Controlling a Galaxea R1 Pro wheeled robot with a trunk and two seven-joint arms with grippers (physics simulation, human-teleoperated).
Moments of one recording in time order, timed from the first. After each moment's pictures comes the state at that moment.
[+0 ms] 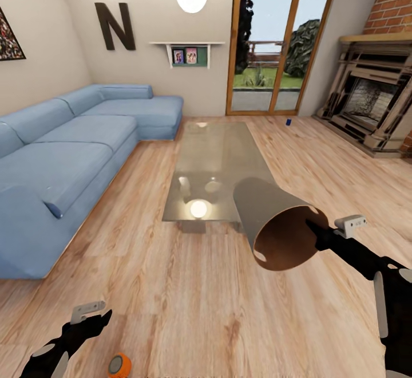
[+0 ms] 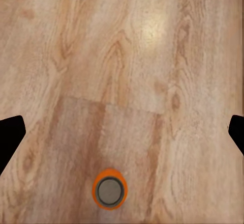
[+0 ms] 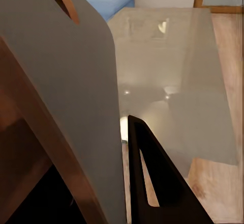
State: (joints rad) left arm -0.23 0.18 0.20 -0.90 0.15 0.20 -0.14; right arm -0.42 -0.09 -0.50 -1.58 0.12 0.37 0.84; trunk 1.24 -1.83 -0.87
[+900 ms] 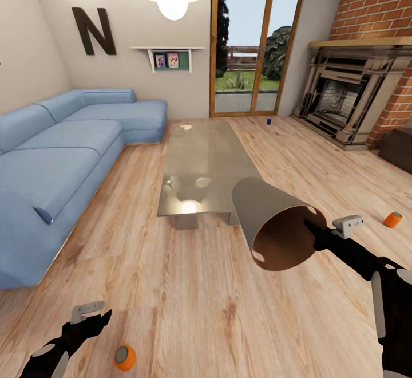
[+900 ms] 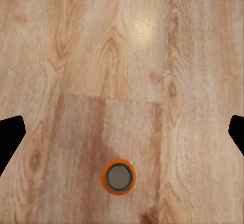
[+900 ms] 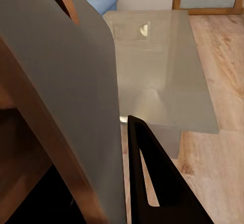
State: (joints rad) left arm -0.23 0.18 0.20 -0.90 0.15 0.19 -0.14; right arm -0.42 -0.08 -0.50 -1.58 0.12 0.37 0.84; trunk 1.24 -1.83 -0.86
